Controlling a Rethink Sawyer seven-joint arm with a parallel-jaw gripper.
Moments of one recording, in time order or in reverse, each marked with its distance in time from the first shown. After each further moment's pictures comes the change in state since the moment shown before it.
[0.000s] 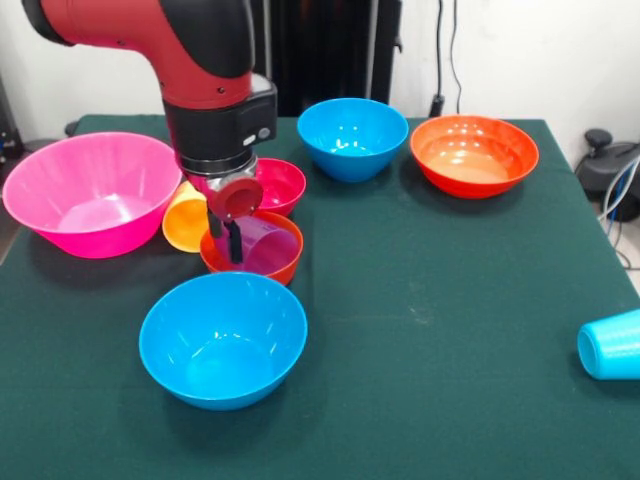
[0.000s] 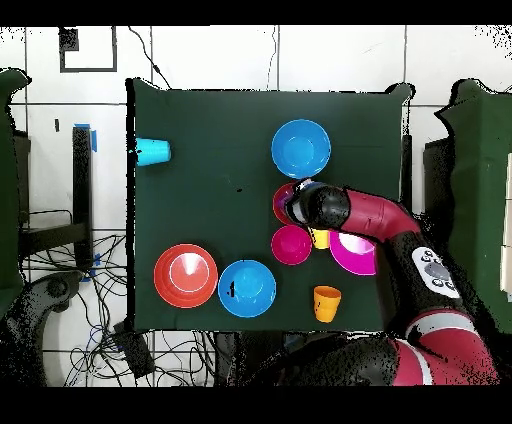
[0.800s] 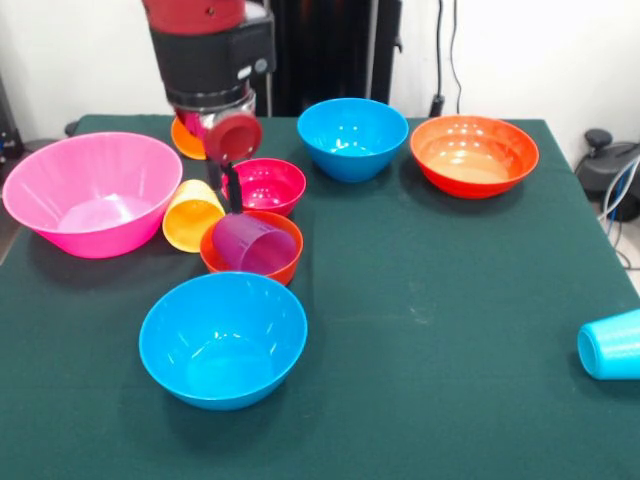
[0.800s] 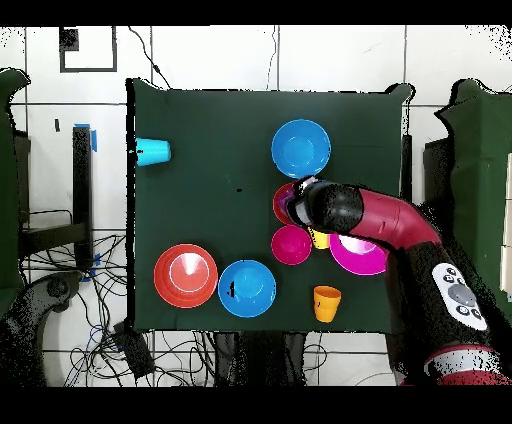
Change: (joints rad) arm -0.031 -0.167 0.055 0.095 0.037 0.074 0.000
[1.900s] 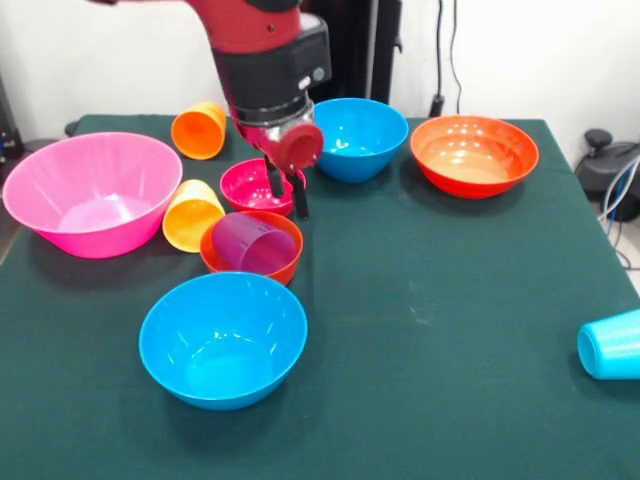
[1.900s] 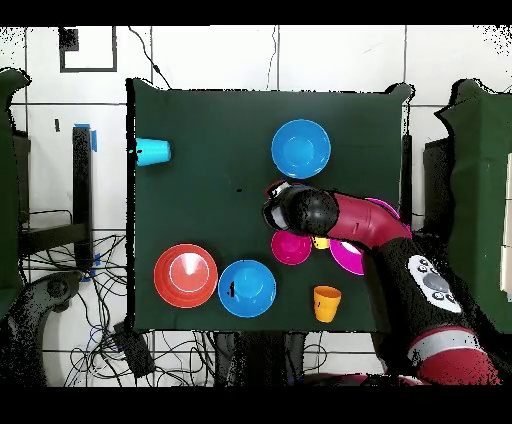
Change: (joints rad) arm 0.006 0.055 0.065 0.056 0.013 -0.045 0.000
